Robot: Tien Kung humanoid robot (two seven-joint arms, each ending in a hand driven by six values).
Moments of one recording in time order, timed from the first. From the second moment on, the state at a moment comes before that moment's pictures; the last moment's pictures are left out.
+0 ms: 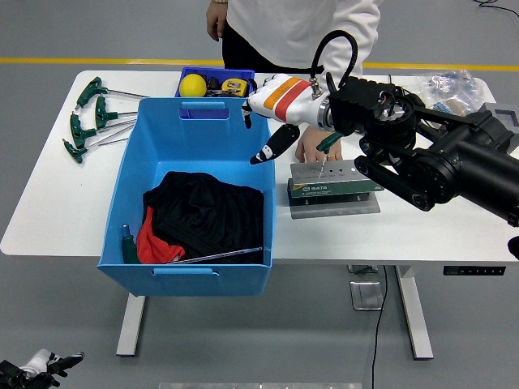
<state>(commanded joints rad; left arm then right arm) -0.26 0.15 -0.67 -0.18 1.11 0.16 0.12 1.25 -0.05 0.17 0.70 -1.86 -0.06 0.16</state>
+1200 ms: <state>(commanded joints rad) -0.26 0.15 -0.64 -0.18 1.07 0.16 0.11 1.23 -0.07 0.09 0.58 -1.86 0.11 0.09</state>
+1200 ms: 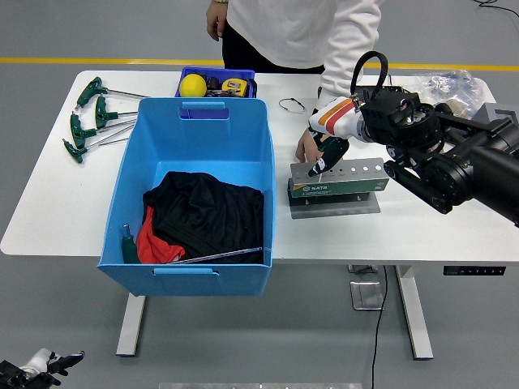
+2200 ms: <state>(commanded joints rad) -0.26 0.15 -0.64 -0.18 1.07 0.16 0.11 1.23 -0.07 0.02 0.58 -1.89 0.15 0.08</state>
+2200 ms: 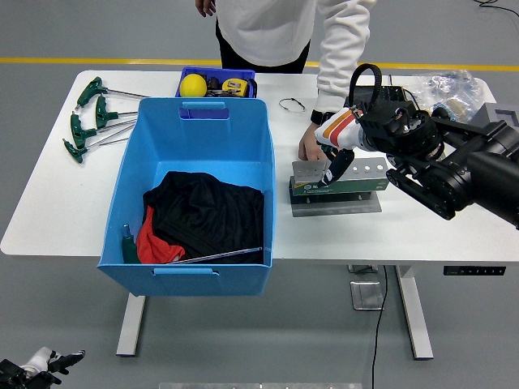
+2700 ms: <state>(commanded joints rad) -0.26 0.15 -0.65 -0.18 1.08 0.16 0.11 1.23 -0.07 0.02 0.59 -1.89 0.10 0.10</state>
